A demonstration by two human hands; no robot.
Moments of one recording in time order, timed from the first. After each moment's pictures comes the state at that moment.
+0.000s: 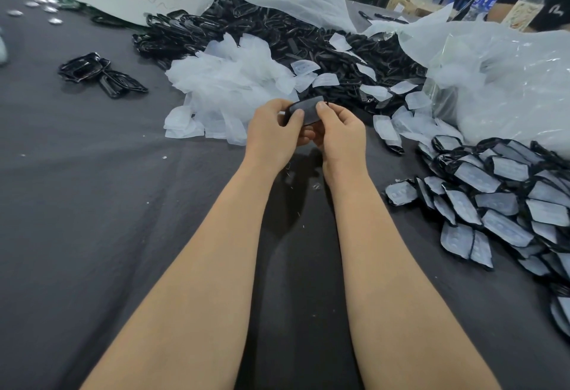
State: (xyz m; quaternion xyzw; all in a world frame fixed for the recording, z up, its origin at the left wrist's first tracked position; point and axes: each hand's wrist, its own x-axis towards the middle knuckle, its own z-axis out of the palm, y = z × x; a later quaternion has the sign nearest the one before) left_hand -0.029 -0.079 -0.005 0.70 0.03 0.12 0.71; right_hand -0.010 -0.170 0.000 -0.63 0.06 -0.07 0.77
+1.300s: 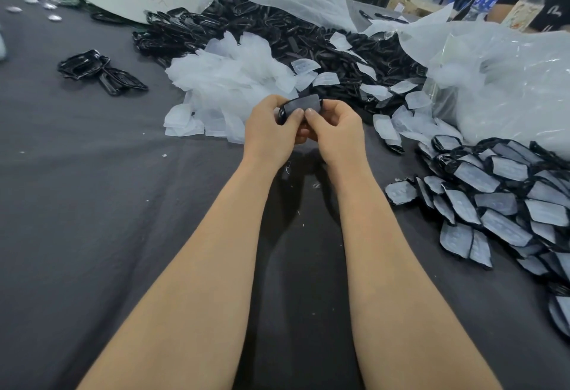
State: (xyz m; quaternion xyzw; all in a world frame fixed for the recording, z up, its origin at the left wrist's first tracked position) left_hand -0.026 -0.076 -0.007 0.68 0.05 0.14 0.72; right_hand -0.011 -0.172 -0.001 -0.74 -0.01 -0.09 0.66
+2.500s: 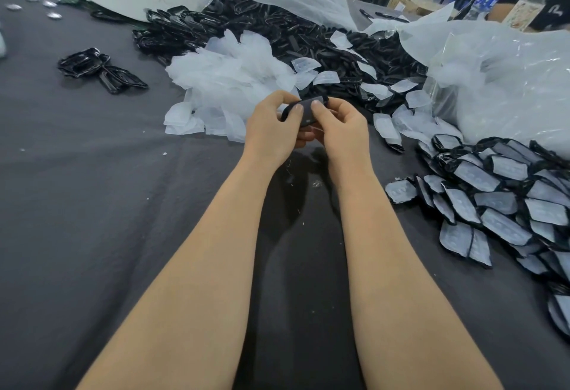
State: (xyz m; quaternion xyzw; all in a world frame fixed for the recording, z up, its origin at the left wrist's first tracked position) left_hand -0.034 -0.076 0.001 0.69 0.03 0.11 0.71; right_hand -0.017 -0.174 0.006 -0.70 0.01 -0.07 0.71
